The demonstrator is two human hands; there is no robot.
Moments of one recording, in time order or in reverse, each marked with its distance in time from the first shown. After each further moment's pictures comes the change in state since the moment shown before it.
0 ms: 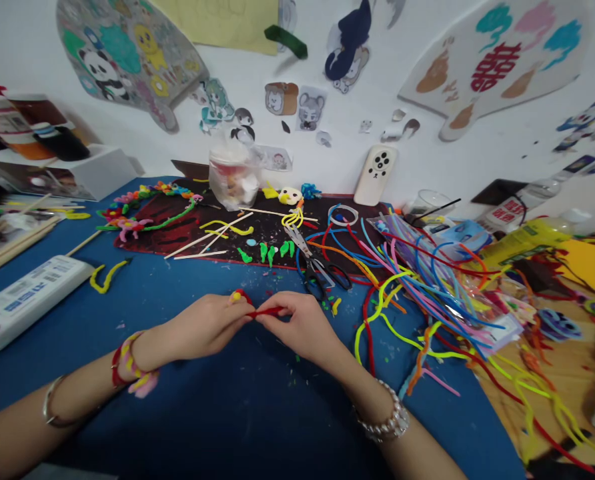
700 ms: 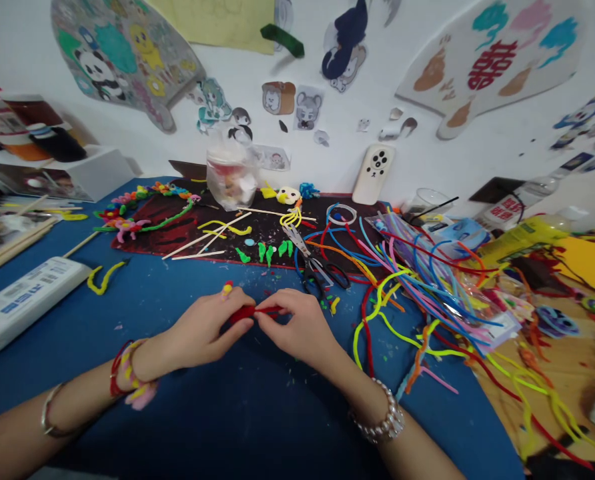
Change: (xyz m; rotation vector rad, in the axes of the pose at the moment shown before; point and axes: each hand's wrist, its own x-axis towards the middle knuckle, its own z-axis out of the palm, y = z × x) left_hand 0.004 0.012 -0.004 -0.313 0.124 -0.190; right_hand -0.003 -0.004 0.003 -0.144 0.132 -0.141
